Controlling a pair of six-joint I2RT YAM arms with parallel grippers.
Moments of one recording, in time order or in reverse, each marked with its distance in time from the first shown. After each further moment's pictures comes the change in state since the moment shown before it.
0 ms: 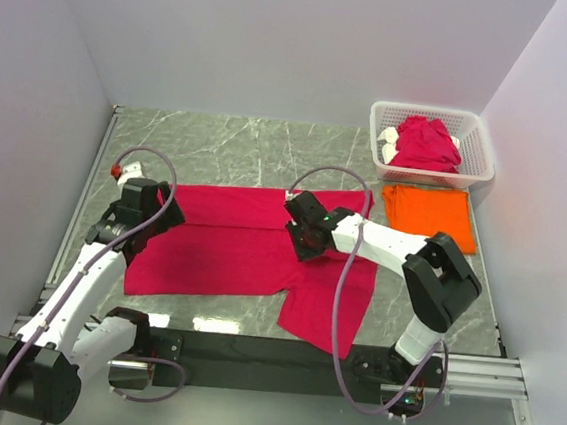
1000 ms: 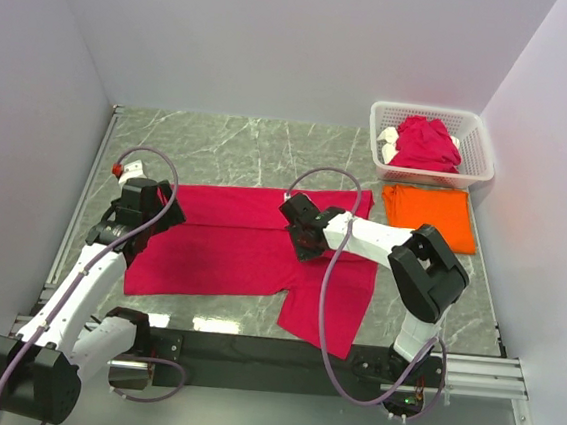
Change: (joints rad) left arm 0.001 -0.006 -0.018 0.045 0.009 0.026; right arm 0.011 0.092 0.031 -0.010 0.090 0.002
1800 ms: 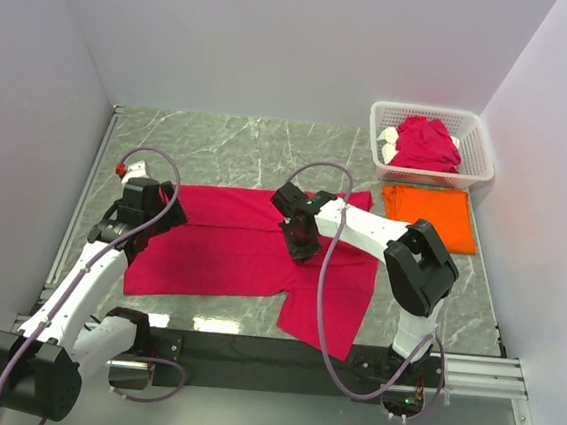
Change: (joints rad) left arm 0.000 0.018 0.000 0.000 0.032 0.005; right arm 0.016 0.064 0.202 -0.270 -0.118 0.100
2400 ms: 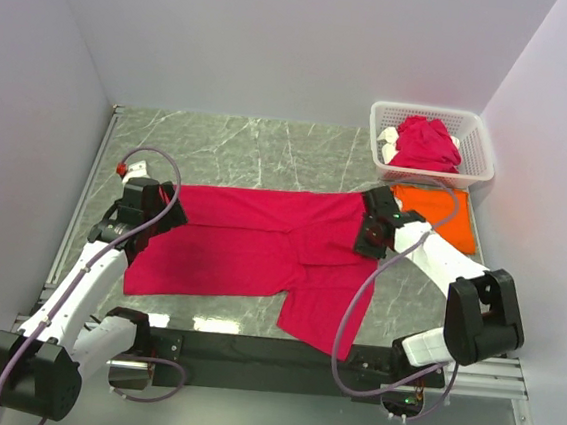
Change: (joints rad) left arm 0.000 0.003 0.000 0.002 0.003 0.013; right arm -0.417 -0.408 -0.404 0.166 0.061 0.169
